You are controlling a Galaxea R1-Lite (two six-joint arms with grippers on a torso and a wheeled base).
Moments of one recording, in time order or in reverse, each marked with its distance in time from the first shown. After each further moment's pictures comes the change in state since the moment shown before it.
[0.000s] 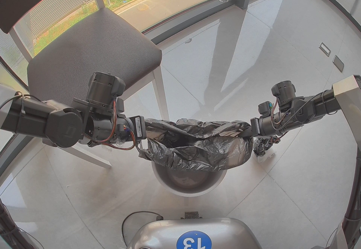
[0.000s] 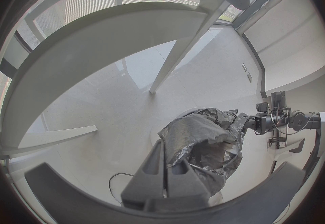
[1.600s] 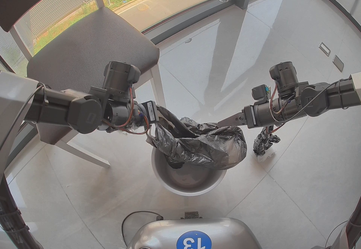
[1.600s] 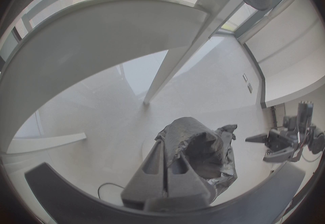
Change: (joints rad) left arm 0.000 0.128 -0.211 0.013 0.041 -0.062; right arm 0.126 -0.176 0.031 0.000 -0.004 -0.006
